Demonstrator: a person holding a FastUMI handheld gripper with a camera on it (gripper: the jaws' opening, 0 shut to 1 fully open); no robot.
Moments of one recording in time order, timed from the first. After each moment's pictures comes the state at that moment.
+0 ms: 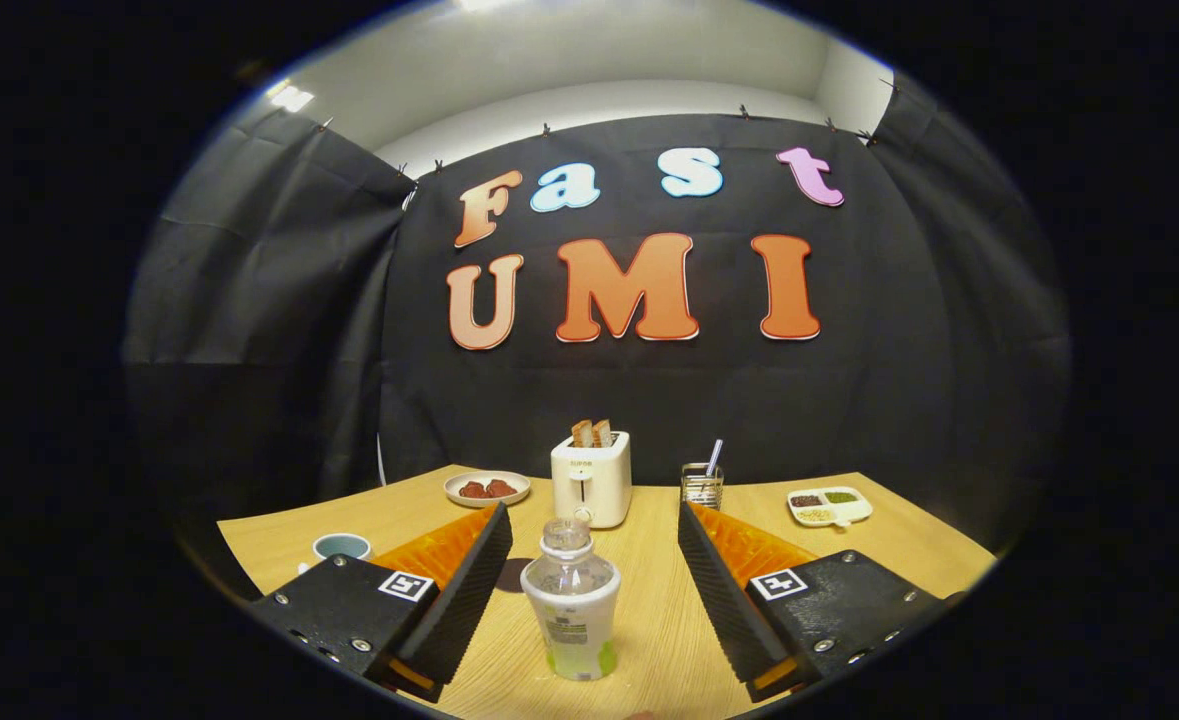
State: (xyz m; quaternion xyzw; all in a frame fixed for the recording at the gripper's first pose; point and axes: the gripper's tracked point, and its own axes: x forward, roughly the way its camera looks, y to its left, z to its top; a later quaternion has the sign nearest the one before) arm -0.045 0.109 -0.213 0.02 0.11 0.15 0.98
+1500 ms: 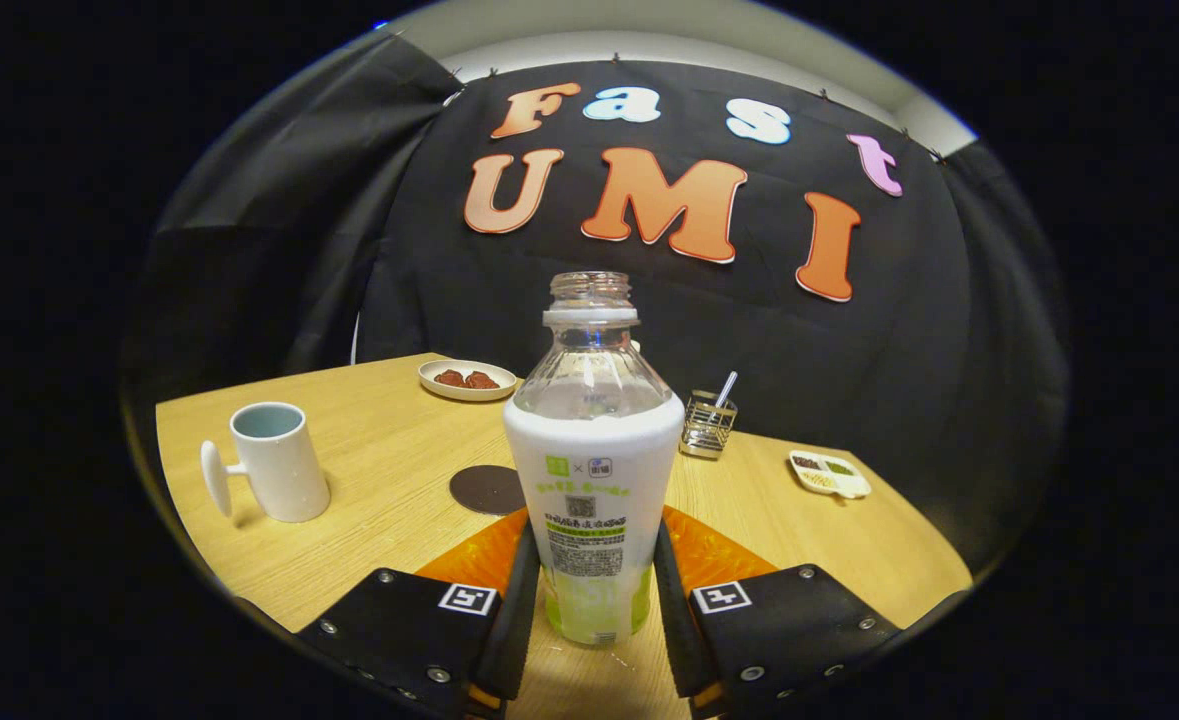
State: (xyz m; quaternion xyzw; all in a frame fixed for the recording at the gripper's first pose) arm -0.027 0.141 -0.315 -0.15 0.18 0.13 0.96
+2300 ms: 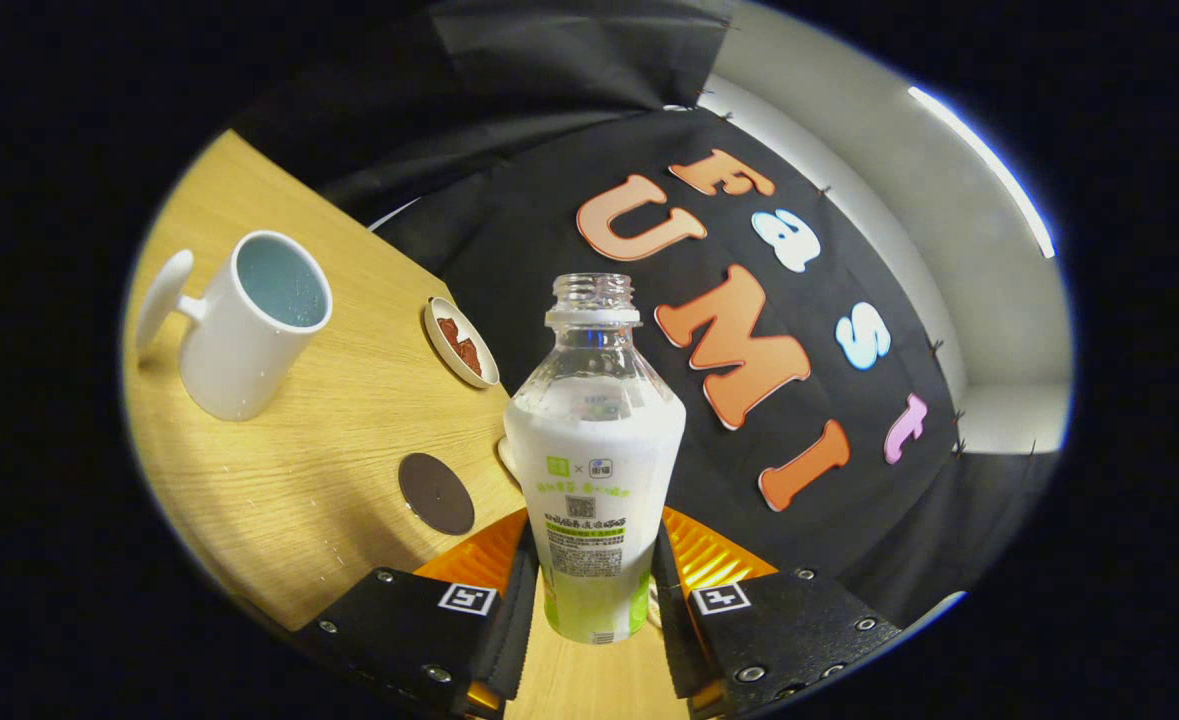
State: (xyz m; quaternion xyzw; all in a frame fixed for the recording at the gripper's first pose) arm -0.014 0.215 -0.273 -0.51 0.02 0.11 0.86
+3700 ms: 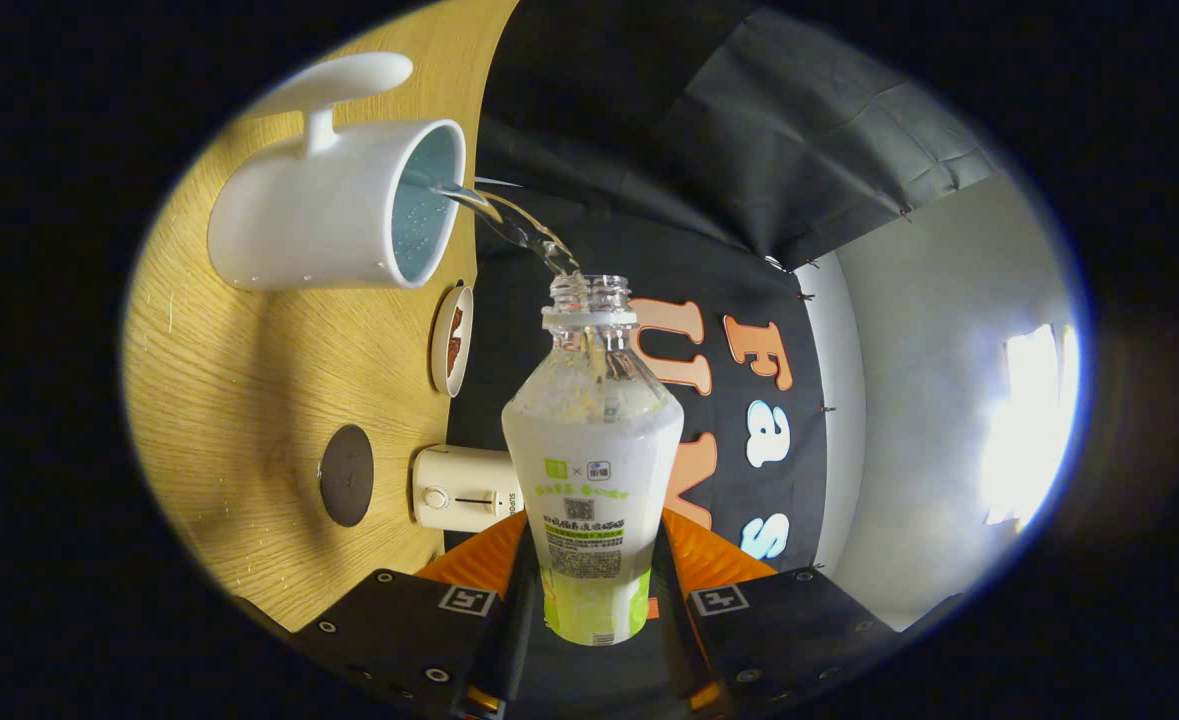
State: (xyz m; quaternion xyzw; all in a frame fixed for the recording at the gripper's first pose) arm -0.002 0.270 -0.255 -0.71 -0.16 0.11 0.67
